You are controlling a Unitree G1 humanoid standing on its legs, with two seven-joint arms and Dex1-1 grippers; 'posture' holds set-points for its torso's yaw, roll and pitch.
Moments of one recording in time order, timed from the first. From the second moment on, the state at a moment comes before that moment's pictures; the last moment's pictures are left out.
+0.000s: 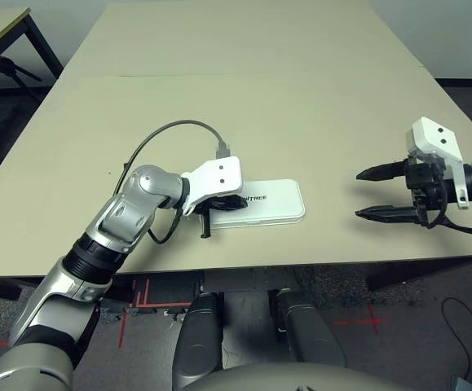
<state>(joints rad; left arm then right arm) -0.55 0.65 -0.41 -0.15 -0.06 0.49 -1.11 -0.42 -1.00 0.03 -0.04 0.38 0.52 1.36</state>
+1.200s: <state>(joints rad) -0.60 0.52 0.38 0.39 -0.33 0.14 -0.49 -0.72 -0.52 -0.22 0.64 0.24 -0.09 0.52</state>
